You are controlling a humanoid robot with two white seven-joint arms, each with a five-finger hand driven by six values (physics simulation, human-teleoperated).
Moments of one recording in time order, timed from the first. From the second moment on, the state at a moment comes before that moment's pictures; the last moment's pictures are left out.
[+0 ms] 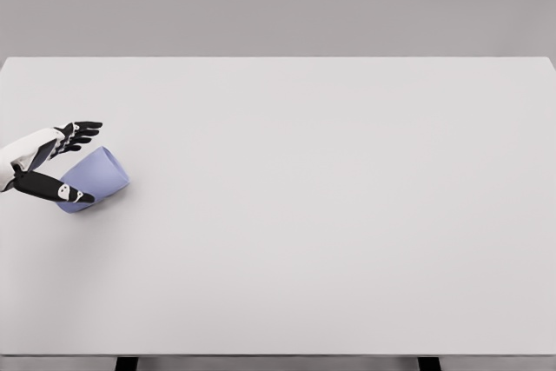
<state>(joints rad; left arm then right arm) -0.11 1.09 -0.33 -1.80 0.50 0.27 -0.25 0.01 0.00 -0.09 0.08 0.07 -0.11 0.06</state>
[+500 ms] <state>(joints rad) -0.11 1.07 -0.34 -1.80 0.48 0.31 -0.21 0.01 0.00 -0.09 0.08 0.07 -0.11 0.06</state>
